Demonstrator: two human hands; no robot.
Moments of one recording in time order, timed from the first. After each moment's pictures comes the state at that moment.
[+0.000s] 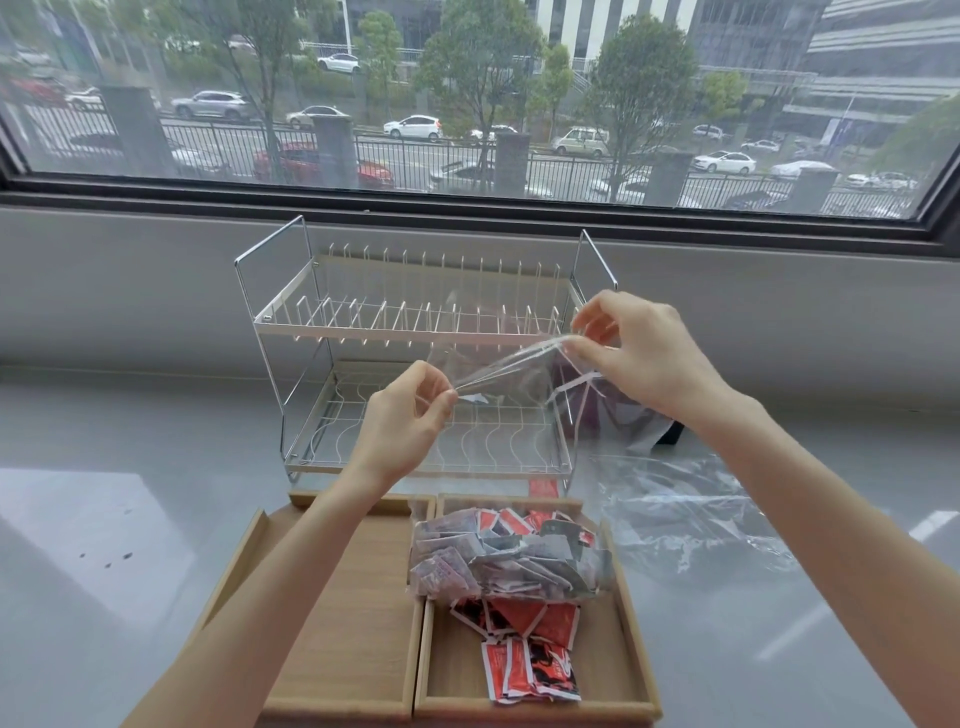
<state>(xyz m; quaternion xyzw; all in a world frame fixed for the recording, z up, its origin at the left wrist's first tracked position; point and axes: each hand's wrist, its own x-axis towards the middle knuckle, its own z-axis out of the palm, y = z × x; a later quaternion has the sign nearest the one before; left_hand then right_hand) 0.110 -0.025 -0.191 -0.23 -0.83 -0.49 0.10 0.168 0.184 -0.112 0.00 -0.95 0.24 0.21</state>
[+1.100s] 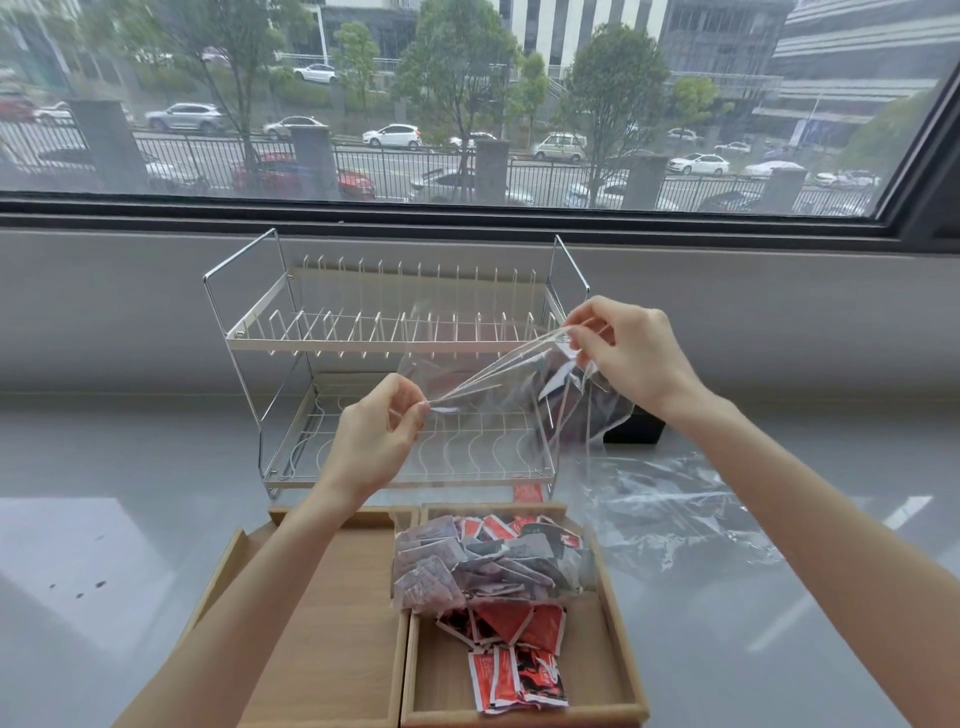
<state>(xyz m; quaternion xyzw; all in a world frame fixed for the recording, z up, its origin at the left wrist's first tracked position) 0.110 -0.027 -0.191 -0.21 -0.85 -0.48 0.09 0.164 0.201 -0.117 -0.02 -0.92 0.30 0.25</state>
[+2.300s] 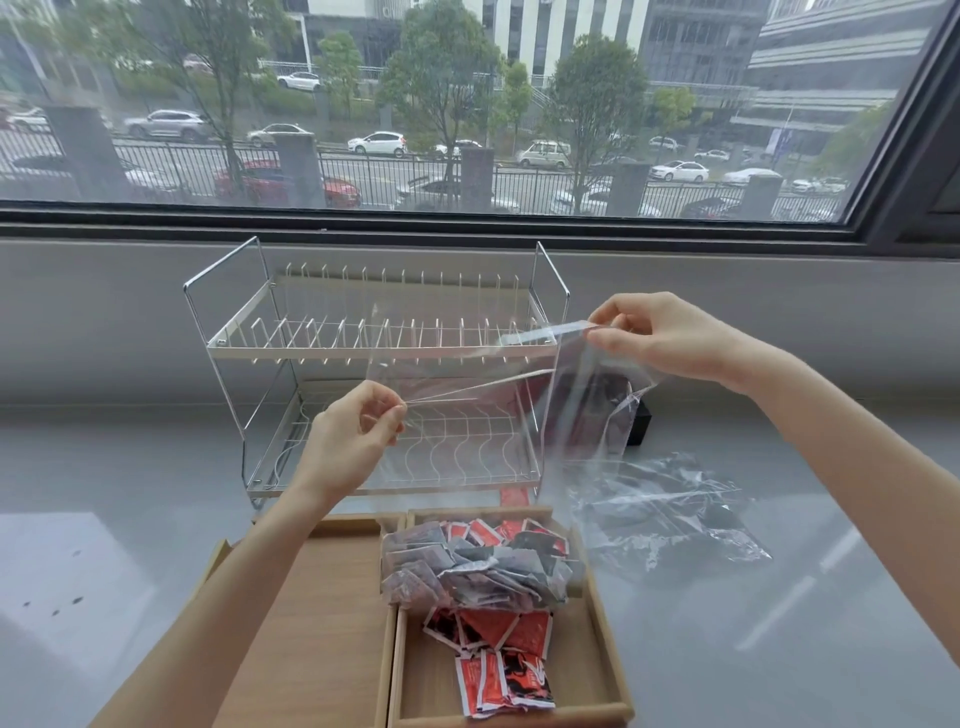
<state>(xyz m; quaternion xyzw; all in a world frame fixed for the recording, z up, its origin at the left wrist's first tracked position) 0.106 -0.033 -0.191 -0.21 -0.83 -0.51 0.08 0.184 0.238 -0.083 -0.01 -0.95 0.30 0.07</state>
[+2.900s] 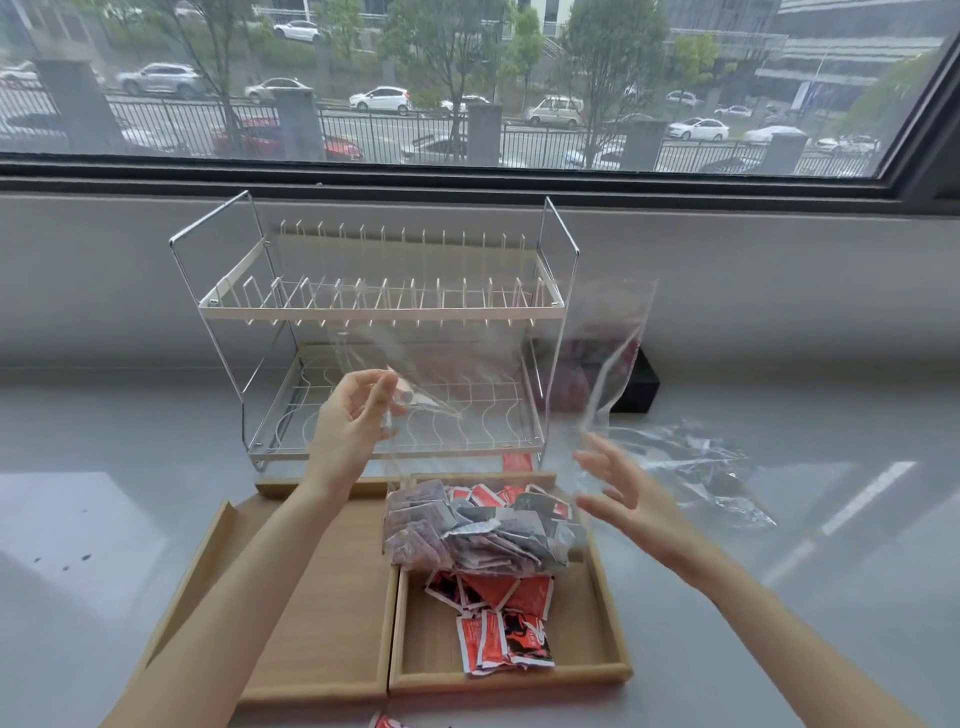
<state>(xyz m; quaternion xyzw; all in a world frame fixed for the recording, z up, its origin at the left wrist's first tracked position) 0.111 -0.026 -0.223 -0.15 -0.71 -0.69 0.00 0.239 0.226 -0.263 -0.06 -0.84 0.54 0.00</state>
